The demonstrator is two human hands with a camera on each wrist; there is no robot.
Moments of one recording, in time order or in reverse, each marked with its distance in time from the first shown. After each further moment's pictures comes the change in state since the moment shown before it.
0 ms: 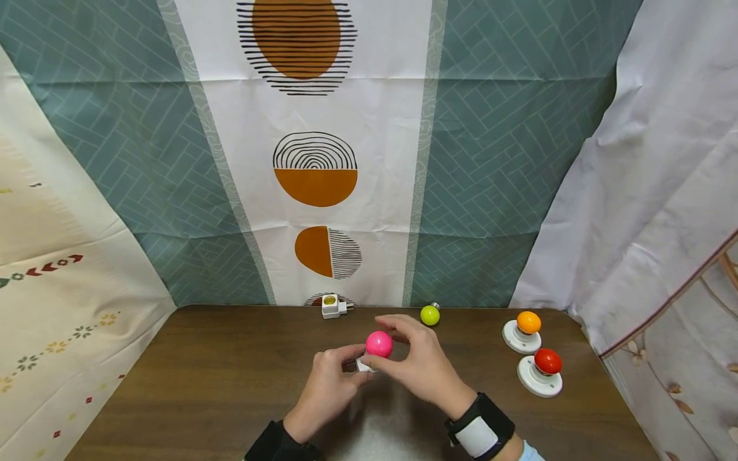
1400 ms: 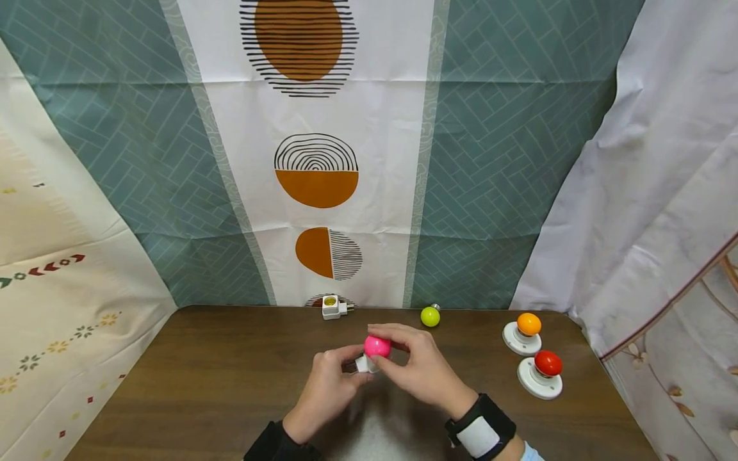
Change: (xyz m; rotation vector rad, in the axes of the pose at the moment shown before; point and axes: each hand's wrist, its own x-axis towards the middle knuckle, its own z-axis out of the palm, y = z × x) left_hand 0.000 0.001 -0.002 0.005 -0.017 -0.014; right_hand -0.001 0.003 -0.002 0.114 -0.097 -0.103
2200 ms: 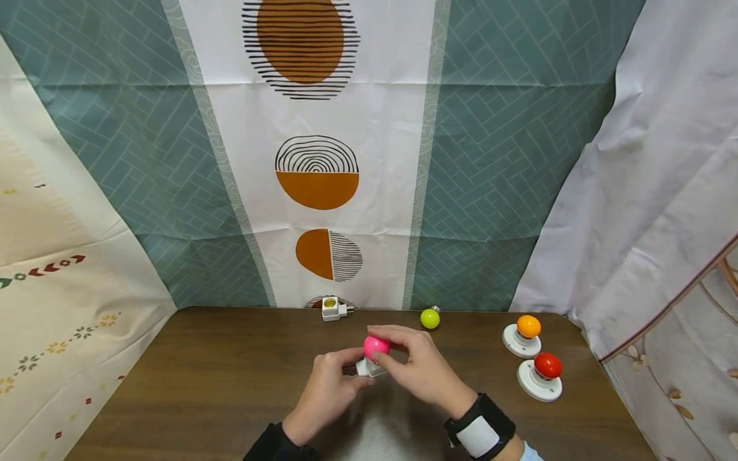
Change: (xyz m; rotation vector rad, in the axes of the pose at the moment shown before) left_hand 0.000 0.002 -0.001 -0.016 -0.026 0.001; right_hand 0.003 0.002 -0.002 0.035 -0.050 0.003
